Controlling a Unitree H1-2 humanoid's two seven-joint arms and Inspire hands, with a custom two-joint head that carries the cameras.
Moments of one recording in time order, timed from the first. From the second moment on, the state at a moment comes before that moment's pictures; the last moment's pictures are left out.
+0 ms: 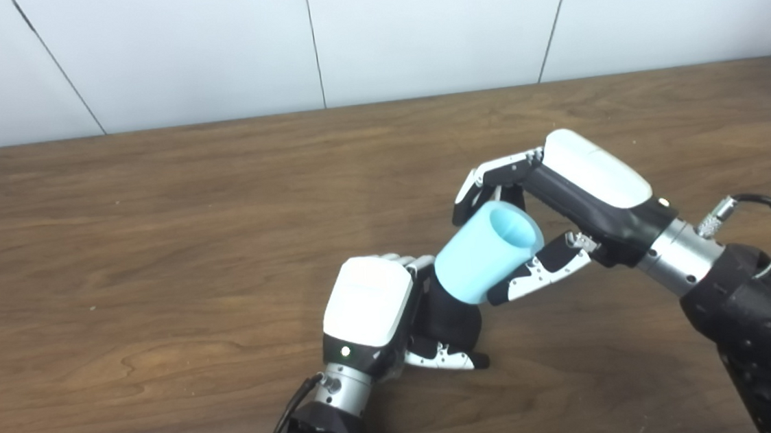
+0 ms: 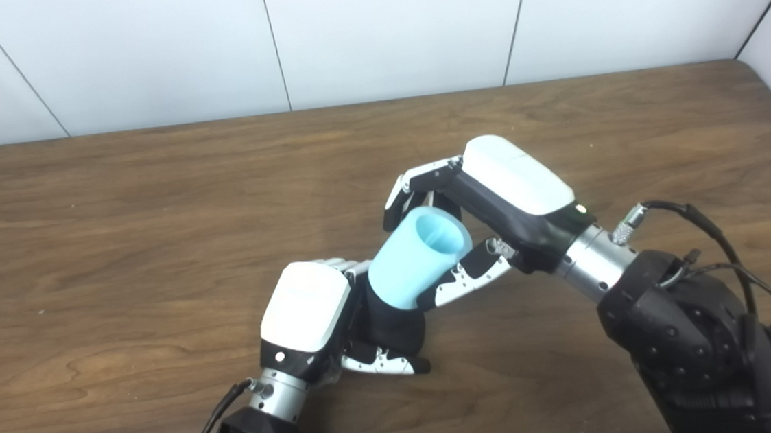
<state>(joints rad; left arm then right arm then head) -0.02 0.07 -0.61 -0.18 1.31 0.11 0.06 -0.16 -0.43 0.14 -0.79 -0.52 0.28 0.56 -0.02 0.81</state>
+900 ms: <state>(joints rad) -0.02 0.07 -0.61 -0.18 1.31 0.11 0.05 -0.24 -0.42 0.16 -0.83 -0.50 0.31 0.64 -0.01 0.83</state>
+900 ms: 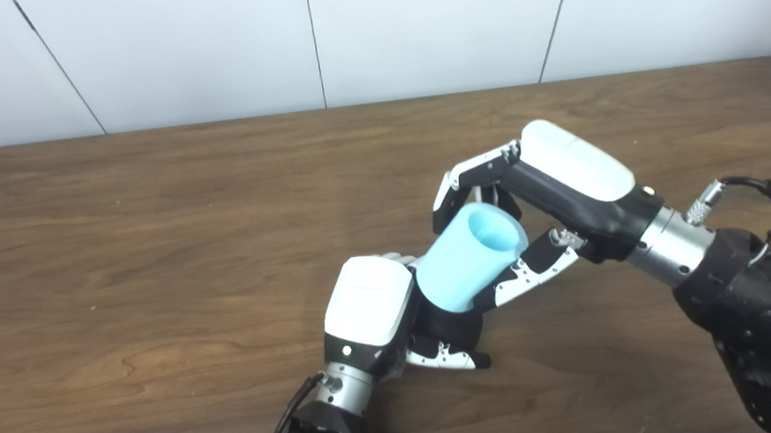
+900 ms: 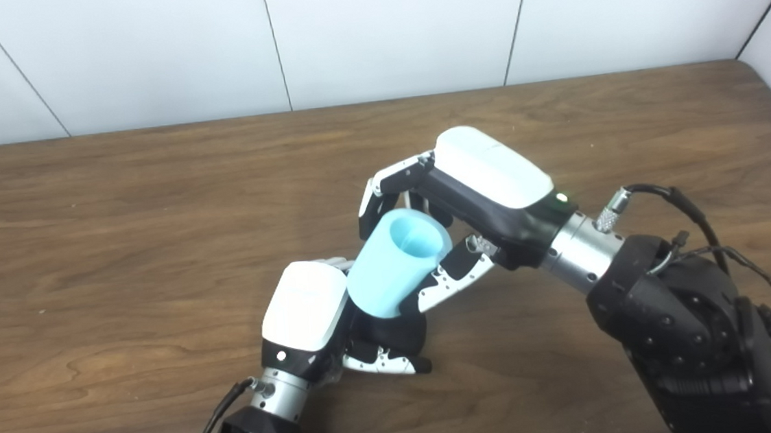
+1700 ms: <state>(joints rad) -0.02 0.06 -0.61 -0.18 1.31 0.11 0.04 -0.31 -0.43 0.08 -0.82 -0.50 0.29 0.62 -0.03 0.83</state>
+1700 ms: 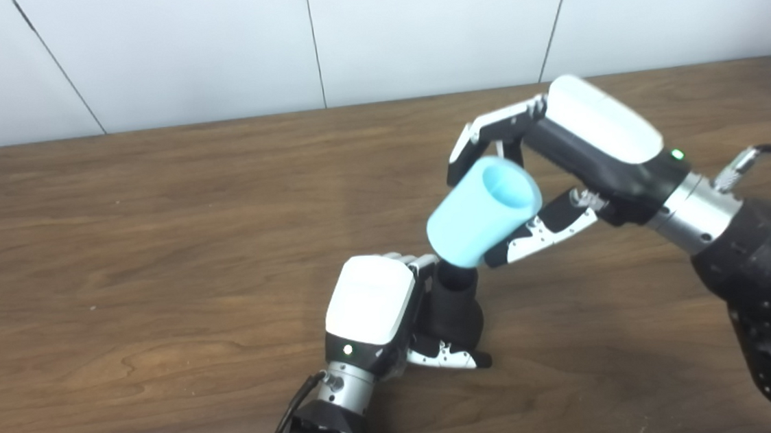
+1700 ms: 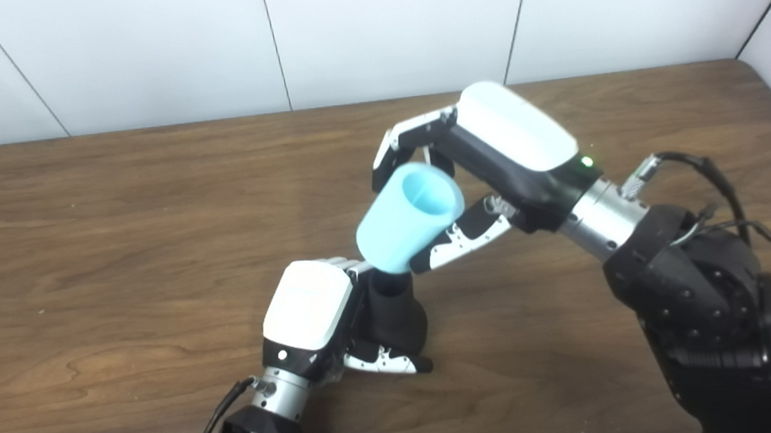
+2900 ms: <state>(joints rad) -0.02 0.06 -0.61 -0.18 1.31 0.11 0.04 -0.22 -0.46 0.07 -0.78 -0.49 0.31 0.62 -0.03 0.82</state>
